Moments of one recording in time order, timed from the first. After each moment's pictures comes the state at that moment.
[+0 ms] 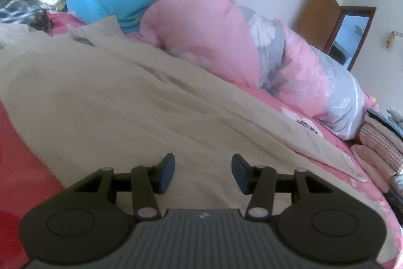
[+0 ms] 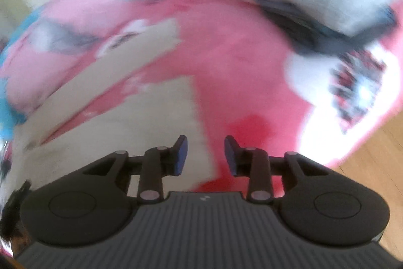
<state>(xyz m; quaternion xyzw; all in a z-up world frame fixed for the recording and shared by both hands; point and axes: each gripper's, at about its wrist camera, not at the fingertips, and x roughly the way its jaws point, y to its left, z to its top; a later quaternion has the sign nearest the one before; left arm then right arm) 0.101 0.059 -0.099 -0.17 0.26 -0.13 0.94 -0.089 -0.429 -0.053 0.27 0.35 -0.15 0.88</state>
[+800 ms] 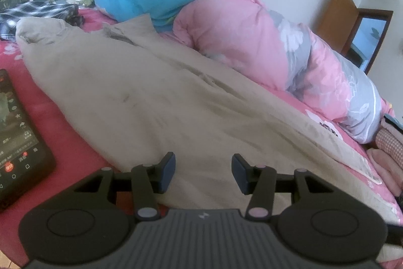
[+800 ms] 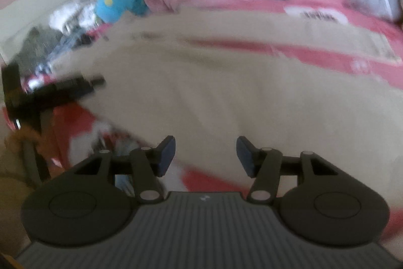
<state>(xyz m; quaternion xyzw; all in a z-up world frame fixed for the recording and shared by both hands) 0.099 0.106 -0.100 -0.17 0.28 -0.09 0.94 -0.005 -0.204 -0.072 0.07 0.33 0.12 0.93</state>
